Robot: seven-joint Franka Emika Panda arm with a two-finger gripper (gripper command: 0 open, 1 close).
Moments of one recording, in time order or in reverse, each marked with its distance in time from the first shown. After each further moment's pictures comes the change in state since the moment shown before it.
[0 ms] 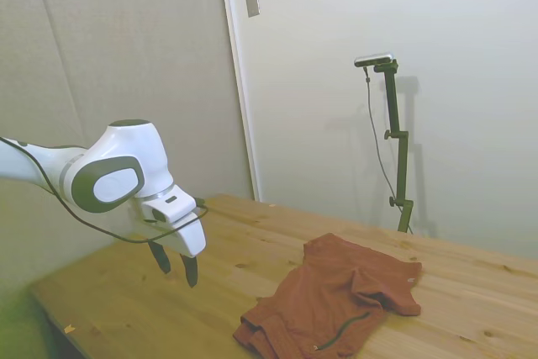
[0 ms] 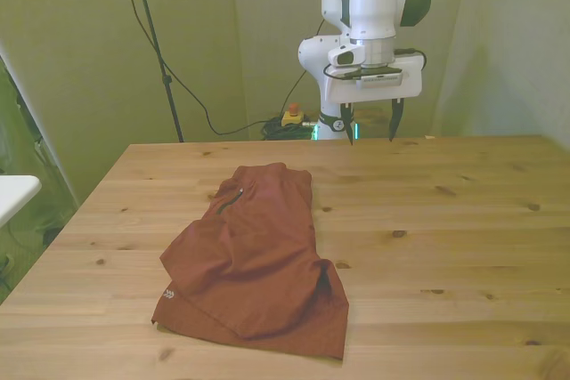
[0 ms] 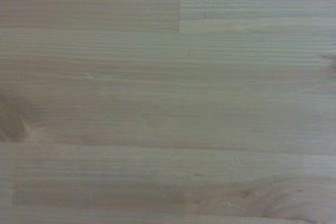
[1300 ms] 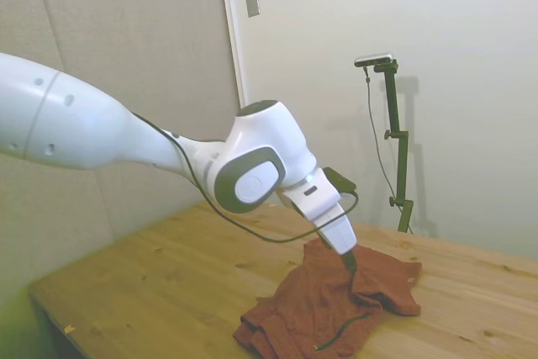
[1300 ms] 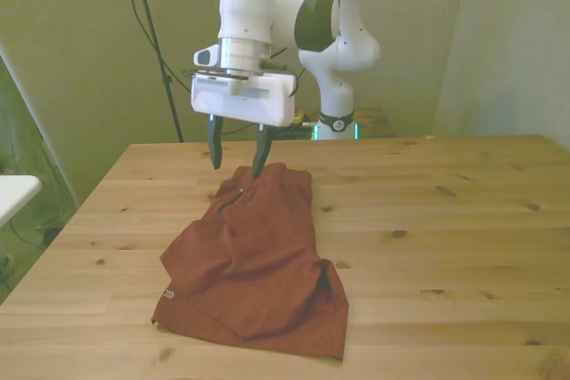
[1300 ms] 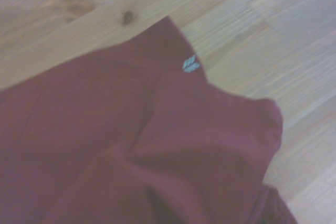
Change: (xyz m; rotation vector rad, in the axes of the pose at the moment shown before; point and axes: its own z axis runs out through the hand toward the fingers) arm 0.290 0.092 -0.013 0.138 0.355 0.652
